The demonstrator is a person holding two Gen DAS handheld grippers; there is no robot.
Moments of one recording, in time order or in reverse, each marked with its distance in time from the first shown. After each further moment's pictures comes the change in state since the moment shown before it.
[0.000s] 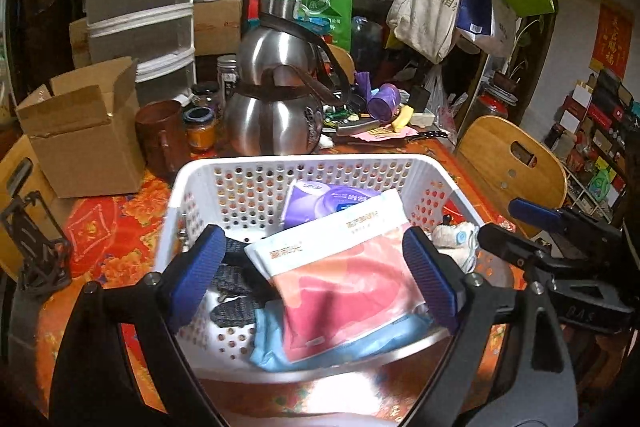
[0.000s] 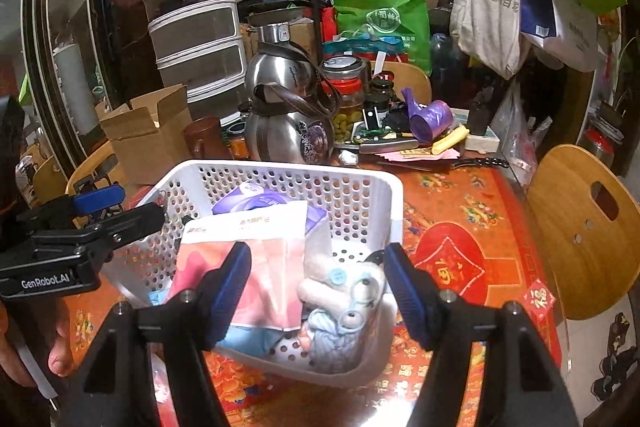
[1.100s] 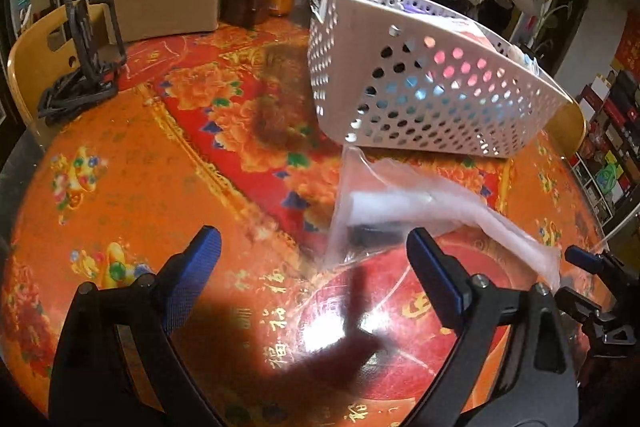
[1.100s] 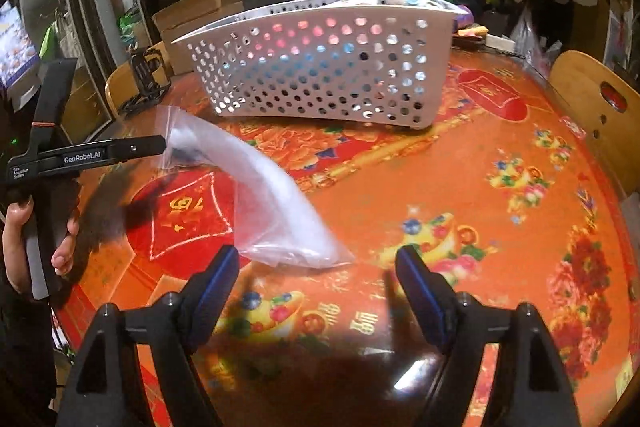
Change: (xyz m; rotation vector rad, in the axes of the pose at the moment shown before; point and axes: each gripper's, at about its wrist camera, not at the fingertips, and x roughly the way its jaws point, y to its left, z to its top) left arm -0.030 0.109 -0.209 -0.108 0.172 0.026; right arm -0.042 0.062 -0.214 -0.028 0.151 0.072
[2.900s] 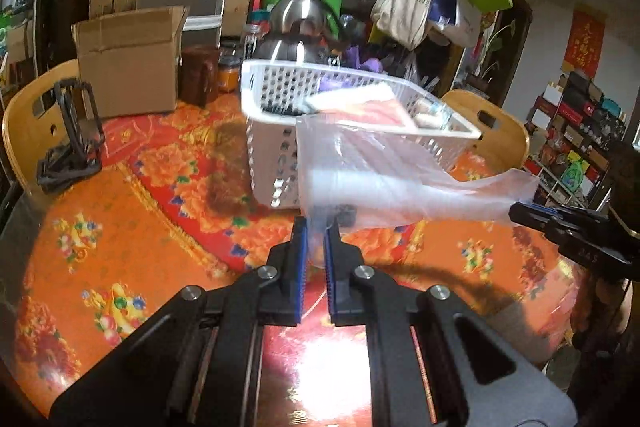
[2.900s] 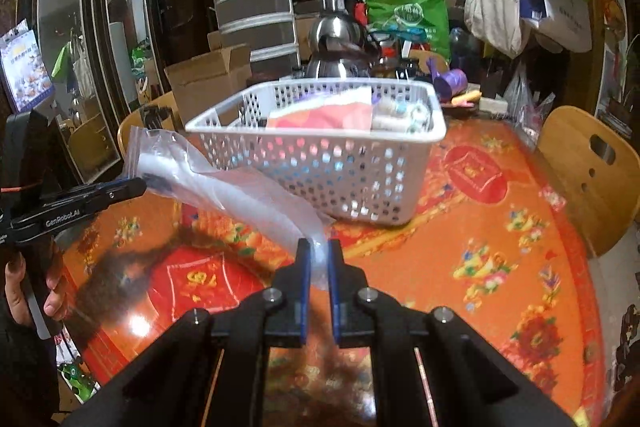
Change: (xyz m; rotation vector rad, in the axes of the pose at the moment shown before) left arm -0.093 -0.039 0.010 0.100 -0.221 -0.143; right arm -0.058 -0.010 0.054 -0.029 -0.182 -0.001
